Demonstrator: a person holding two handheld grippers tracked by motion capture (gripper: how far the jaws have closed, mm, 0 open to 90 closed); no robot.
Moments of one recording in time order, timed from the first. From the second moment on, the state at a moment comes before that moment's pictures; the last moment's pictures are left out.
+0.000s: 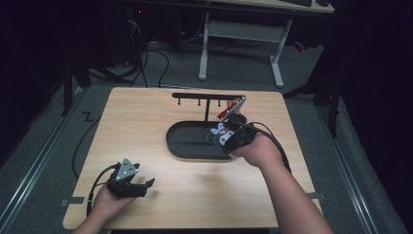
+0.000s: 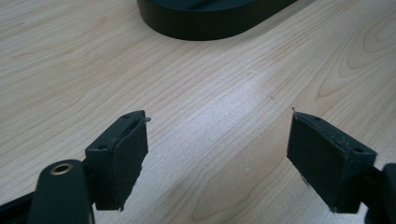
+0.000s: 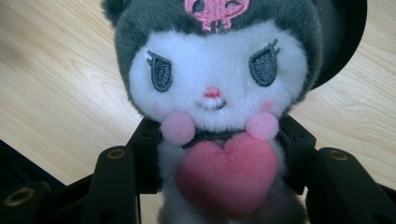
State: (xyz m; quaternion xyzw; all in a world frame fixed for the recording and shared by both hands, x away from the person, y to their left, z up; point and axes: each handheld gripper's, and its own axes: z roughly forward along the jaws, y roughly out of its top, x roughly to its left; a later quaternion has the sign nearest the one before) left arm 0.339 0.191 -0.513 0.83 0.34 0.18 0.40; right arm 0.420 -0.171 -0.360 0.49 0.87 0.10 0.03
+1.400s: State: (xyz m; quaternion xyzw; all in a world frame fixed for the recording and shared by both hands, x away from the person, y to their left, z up) left arm 0.343 0.192 -0.514 0.83 0.34 0.17 0.40; right arm 0.489 -0.133 -0.337 0.49 0.87 0.08 0.04
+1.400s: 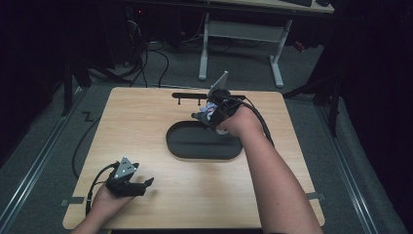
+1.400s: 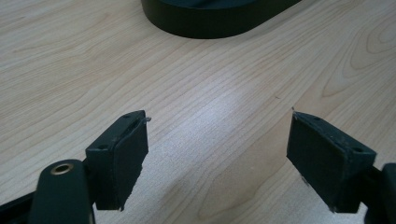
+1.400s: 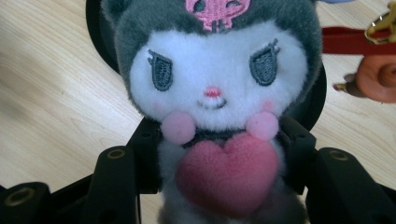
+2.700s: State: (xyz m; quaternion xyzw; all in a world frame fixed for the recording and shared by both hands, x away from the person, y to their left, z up) left arm 0.343 0.191 -0.516 0.84 0.34 0.17 0.39; right arm 0.495 -0.144 -0.379 0.52 0.85 0.11 0.06
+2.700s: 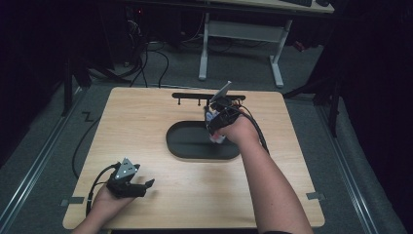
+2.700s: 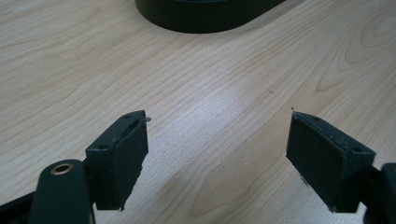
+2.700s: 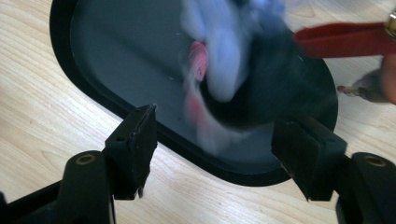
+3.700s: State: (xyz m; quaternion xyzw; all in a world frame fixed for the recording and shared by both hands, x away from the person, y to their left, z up) left arm 0.344 0.180 -0.519 0.85 0.33 0.17 0.39; right arm 0.427 -0.181 -0.418 0.50 0.84 0.19 0.11
